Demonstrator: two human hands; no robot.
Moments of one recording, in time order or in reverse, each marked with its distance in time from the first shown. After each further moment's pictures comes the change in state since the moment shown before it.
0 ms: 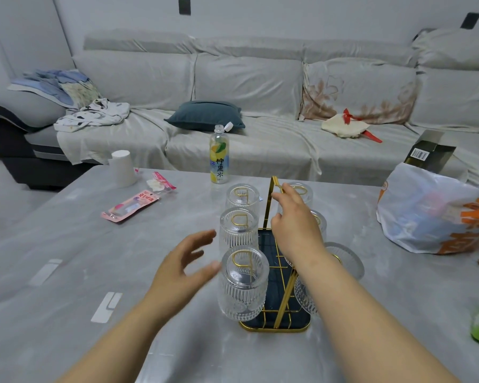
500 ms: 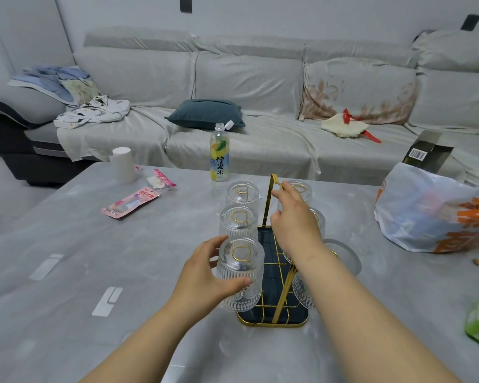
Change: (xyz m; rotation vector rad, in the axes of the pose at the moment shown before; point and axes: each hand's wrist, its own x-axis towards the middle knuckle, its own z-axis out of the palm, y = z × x) left_hand -0.003 -0.005 0.032 0.195 0.039 -0.047; right_hand 0.000 -0.001 0.000 -0.005 -0.011 0.006
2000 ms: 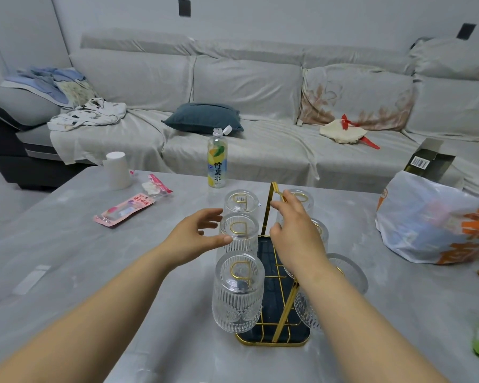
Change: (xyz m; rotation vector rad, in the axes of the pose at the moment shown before) left_hand 0.089 -0.007 -0.031 0.006 -0.216 -0.052; right_hand 0.002 0.002 0.002 0.006 0.001 -0.008
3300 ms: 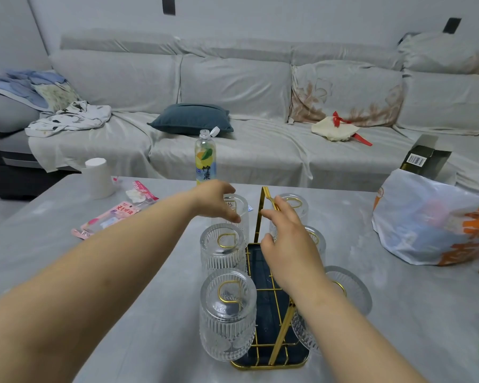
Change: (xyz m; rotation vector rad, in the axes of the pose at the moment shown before) left_hand 0.105 0.039 0.007 0.629 -0.174 -0.020; right_hand 0.002 0.002 -0.001 0.065 -0.007 0.010
